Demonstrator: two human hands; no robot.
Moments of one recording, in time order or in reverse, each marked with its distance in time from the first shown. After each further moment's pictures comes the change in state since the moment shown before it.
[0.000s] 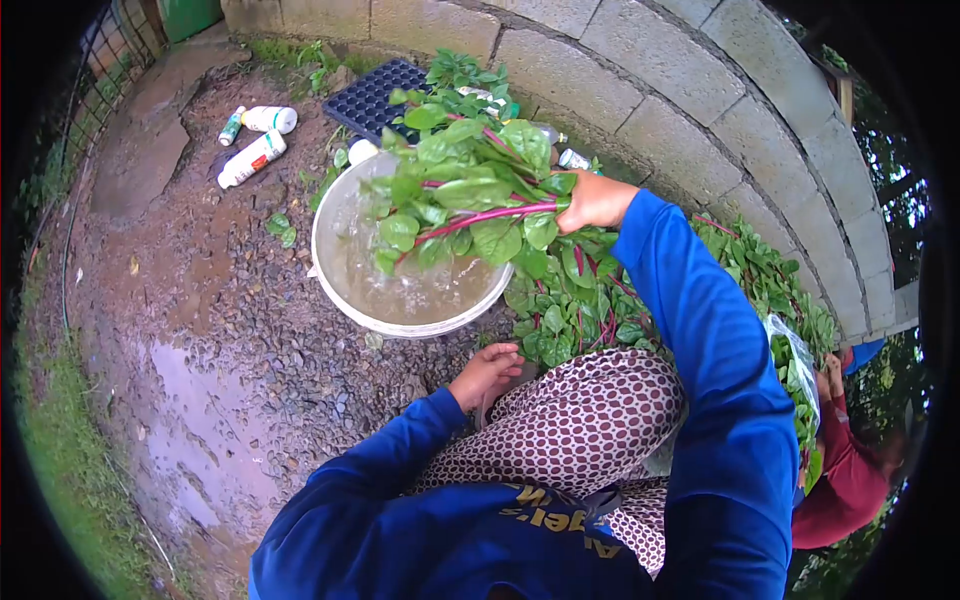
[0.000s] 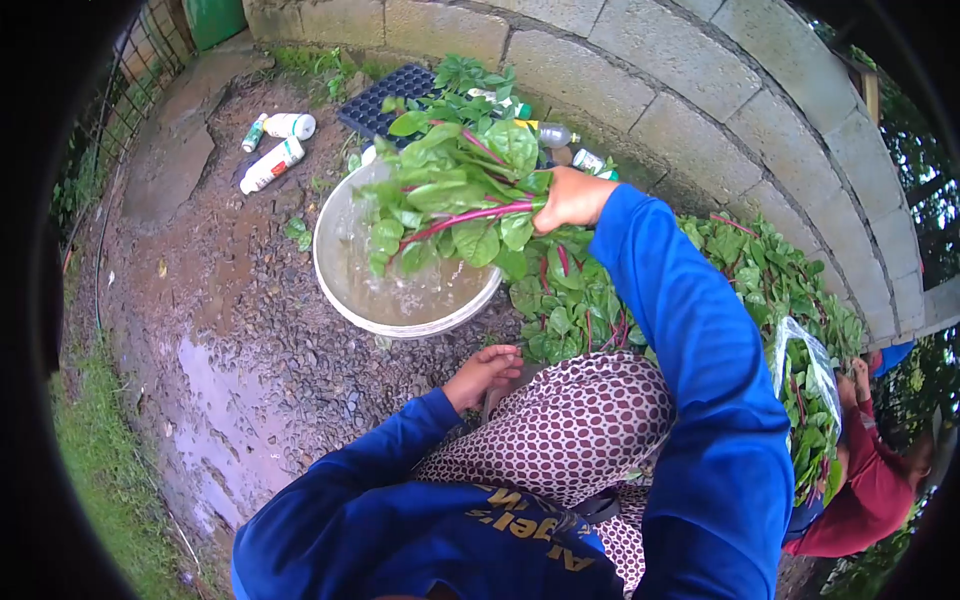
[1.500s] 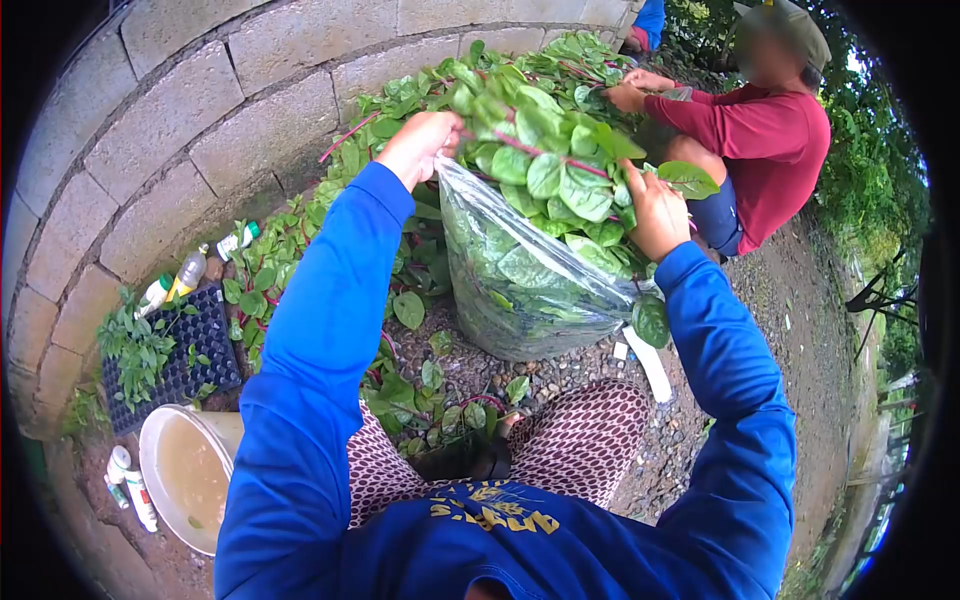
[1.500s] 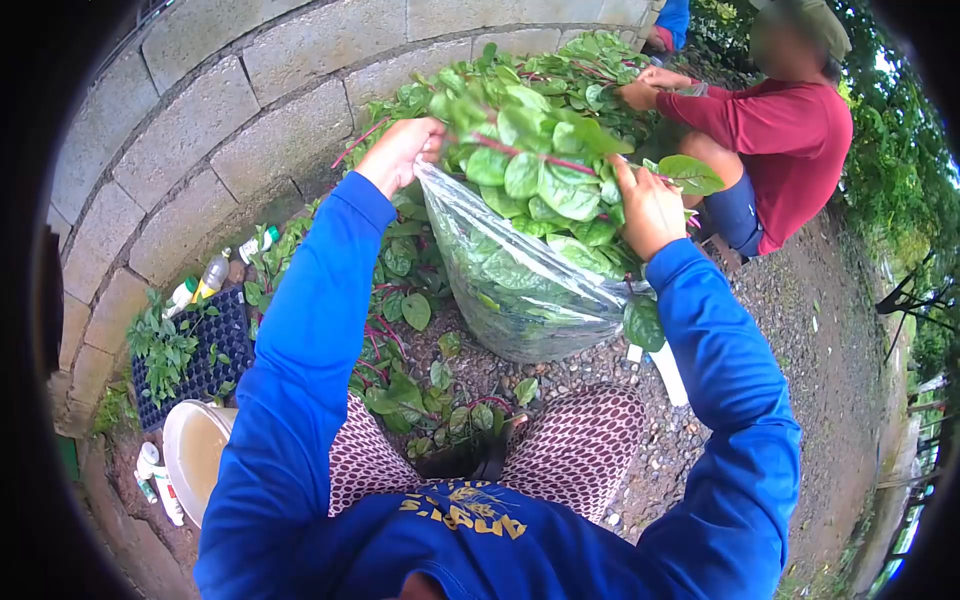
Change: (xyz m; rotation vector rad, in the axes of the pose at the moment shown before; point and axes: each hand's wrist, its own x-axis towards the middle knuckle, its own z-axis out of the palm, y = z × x) left_hand 0.209 0.112 0.563 0.539 -0.745 -0.046; right_hand -0.622 0.149 0.094 -0.929 1.045 1.246
